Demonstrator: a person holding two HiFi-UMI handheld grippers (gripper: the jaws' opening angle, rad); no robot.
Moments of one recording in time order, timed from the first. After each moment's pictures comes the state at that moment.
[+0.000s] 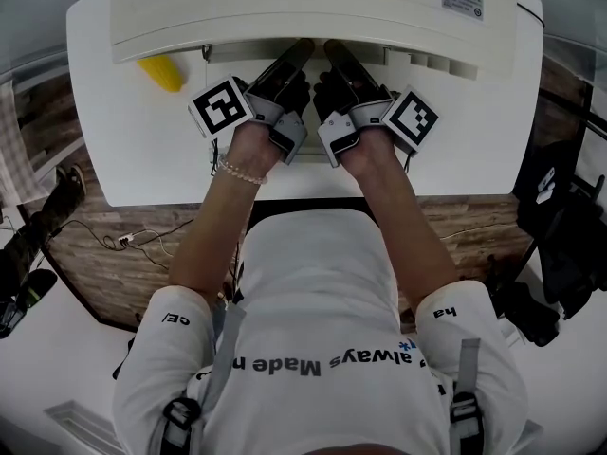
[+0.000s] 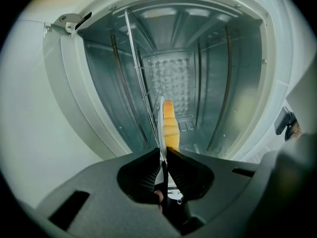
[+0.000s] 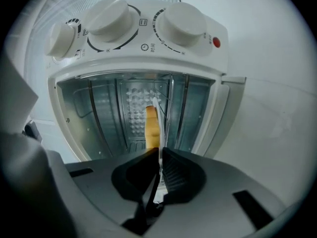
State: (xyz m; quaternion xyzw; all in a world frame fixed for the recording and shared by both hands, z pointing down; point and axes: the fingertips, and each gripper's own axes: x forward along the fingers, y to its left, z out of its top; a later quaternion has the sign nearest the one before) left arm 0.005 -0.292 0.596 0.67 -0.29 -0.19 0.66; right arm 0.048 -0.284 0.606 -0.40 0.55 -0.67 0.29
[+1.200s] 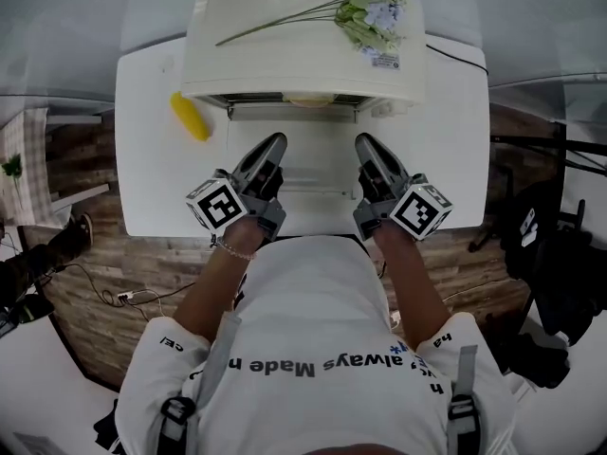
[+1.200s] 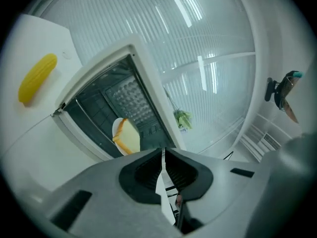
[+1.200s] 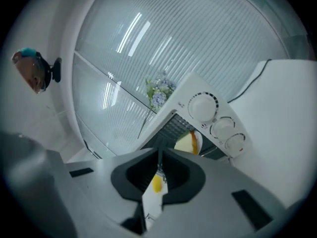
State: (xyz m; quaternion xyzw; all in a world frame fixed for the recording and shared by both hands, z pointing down) left arm -0.043 -0.223 0.471 0.77 -0.34 -0.14 0.51; right arm 0.107 -0.215 0.463 -0.44 0.77 -0.45 0.13
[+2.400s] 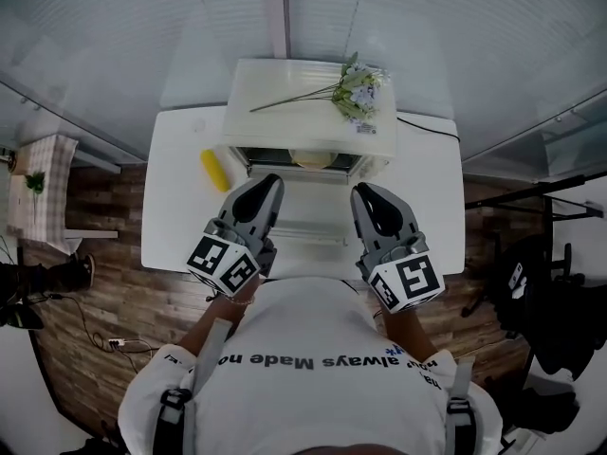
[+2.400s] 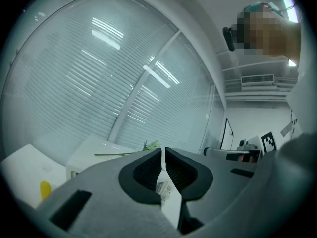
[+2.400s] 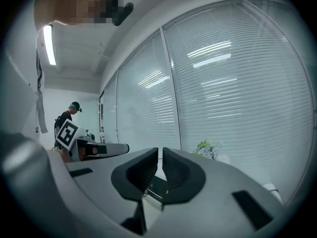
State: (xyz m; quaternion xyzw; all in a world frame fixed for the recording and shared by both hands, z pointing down) left arm -0.059 -0.185 0.267 0.89 -0.41 -0.07 0.18; right arm 0.071 -0.165 0.249 -0.47 0.88 -0.07 -0.03
